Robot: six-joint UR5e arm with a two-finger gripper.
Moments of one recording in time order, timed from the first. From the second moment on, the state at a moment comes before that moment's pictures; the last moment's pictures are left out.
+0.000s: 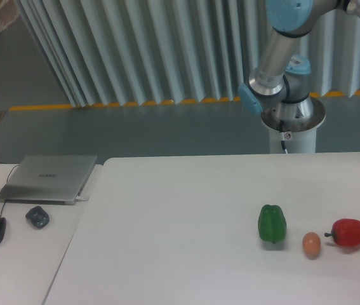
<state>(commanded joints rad) 2.72 -2.08 -1.45 -0.93 1.50 1.88</state>
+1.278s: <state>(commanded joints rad) 2.78 -2.07 -1.42 -1.08 1.47 1.84</state>
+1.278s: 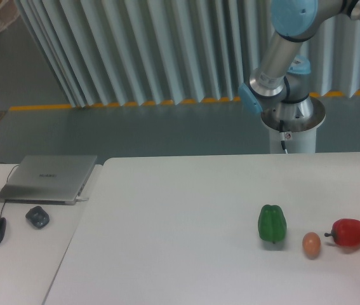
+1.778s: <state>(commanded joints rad) 2.78 -2.07 -1.41 -1.09 1.47 1.80</state>
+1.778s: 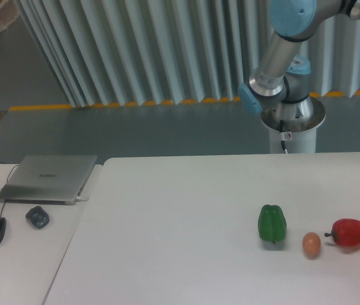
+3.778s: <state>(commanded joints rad) 2.66 -1.94 -1.26 -1.51 1.33 1.43</state>
